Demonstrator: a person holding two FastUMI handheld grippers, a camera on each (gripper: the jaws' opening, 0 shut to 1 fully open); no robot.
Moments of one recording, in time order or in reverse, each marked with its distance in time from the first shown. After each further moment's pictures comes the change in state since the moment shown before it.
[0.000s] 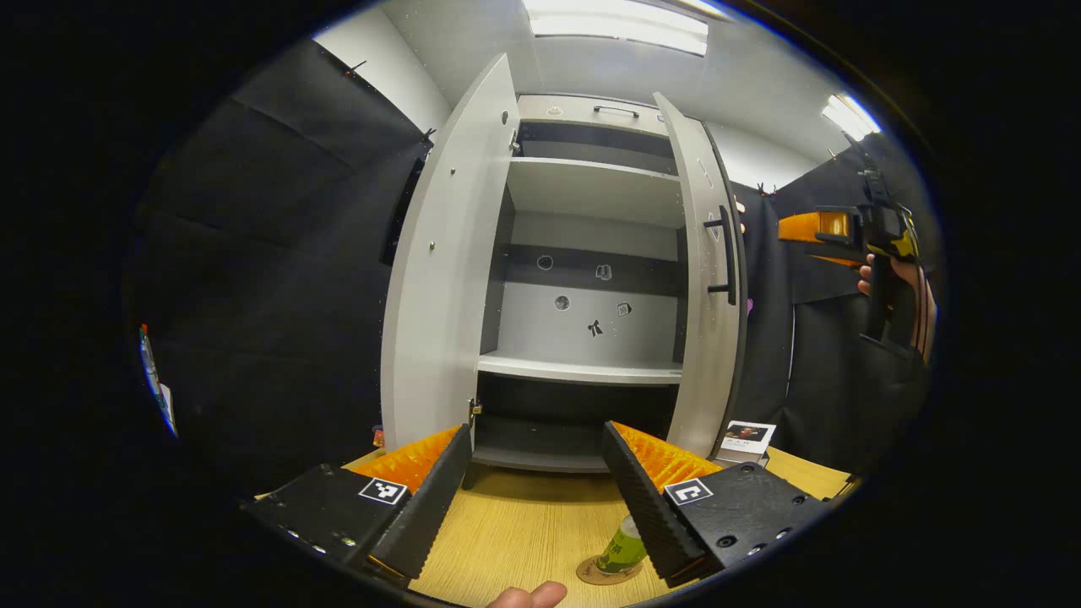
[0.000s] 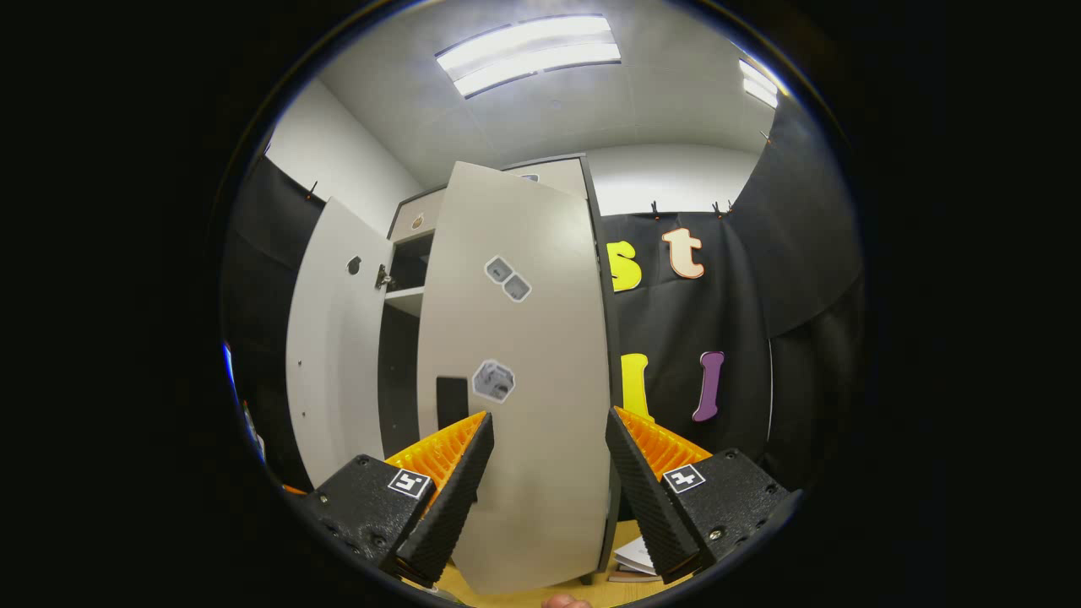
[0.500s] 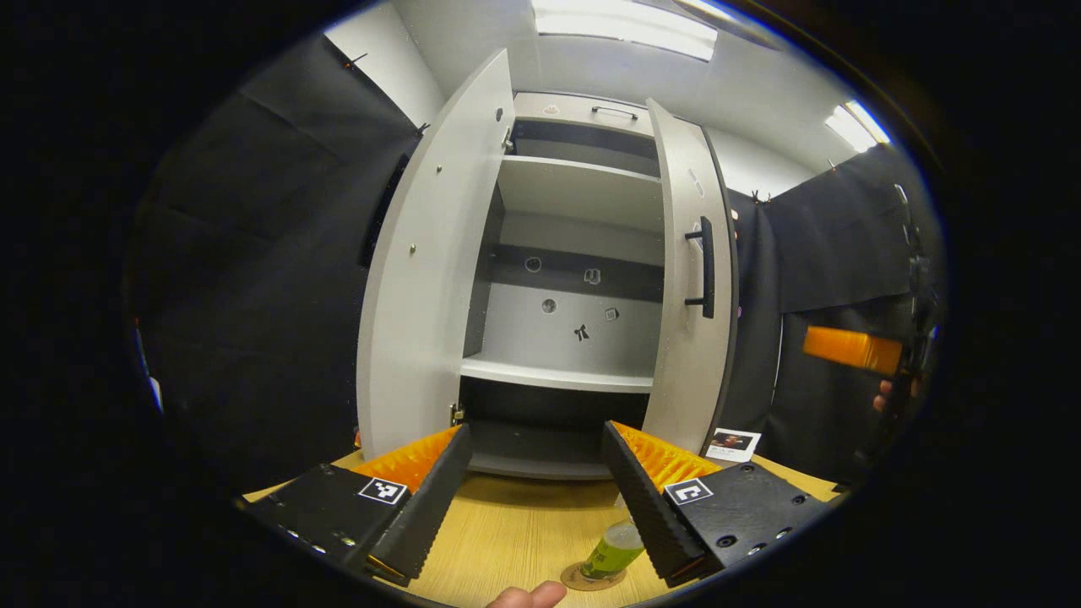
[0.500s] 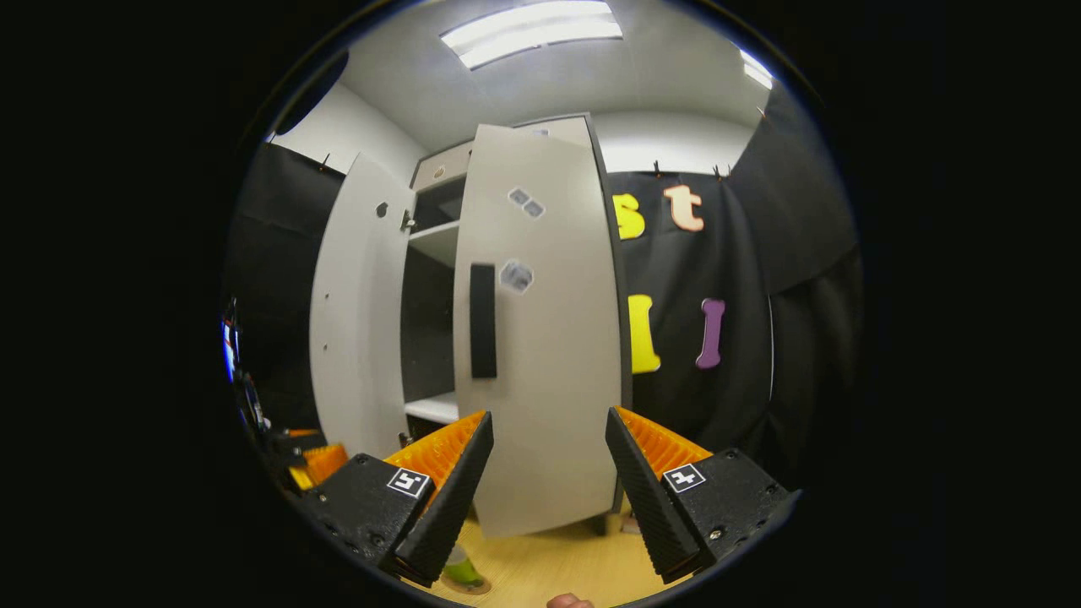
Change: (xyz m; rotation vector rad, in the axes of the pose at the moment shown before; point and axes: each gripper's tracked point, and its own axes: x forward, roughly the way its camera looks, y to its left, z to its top) left arm 0.012 0.000 0.020 -0.022 -0.015 -0.028; right arm -0.071 0.017 -0.120 0.028 0.155 0.034
